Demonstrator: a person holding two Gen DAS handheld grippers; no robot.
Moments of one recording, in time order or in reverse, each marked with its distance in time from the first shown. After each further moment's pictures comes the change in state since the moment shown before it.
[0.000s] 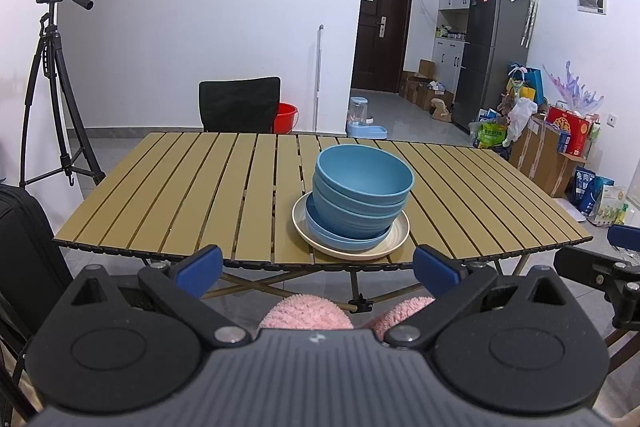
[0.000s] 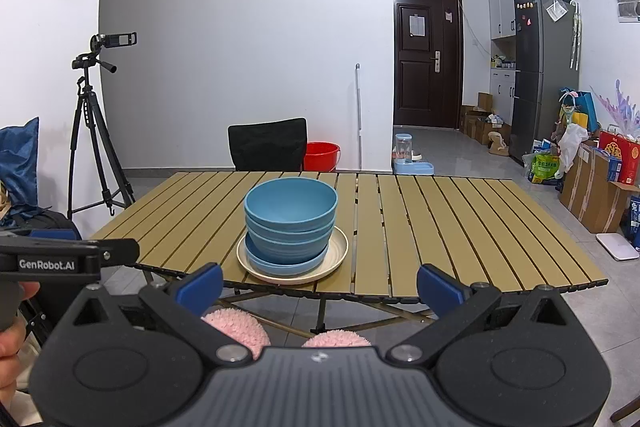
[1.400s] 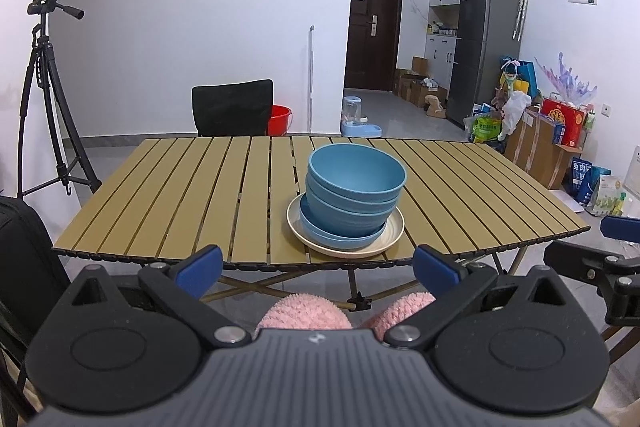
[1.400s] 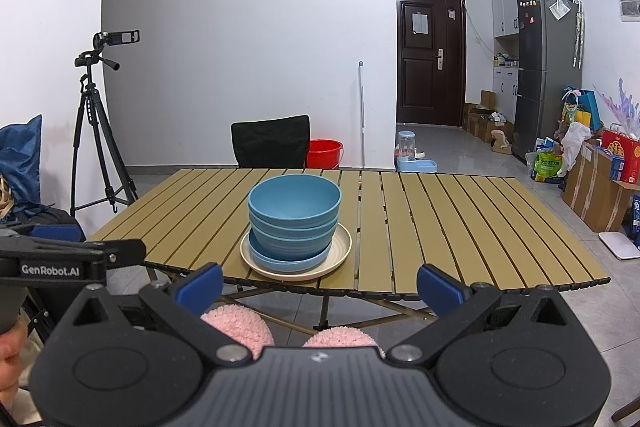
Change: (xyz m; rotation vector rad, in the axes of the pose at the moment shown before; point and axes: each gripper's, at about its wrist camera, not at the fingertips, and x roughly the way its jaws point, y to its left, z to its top) left arm 0.001 -0.002 -0.002 0.036 -0.003 -0.012; right arm 0.001 0.001 -0.002 0.000 0.006 0.004
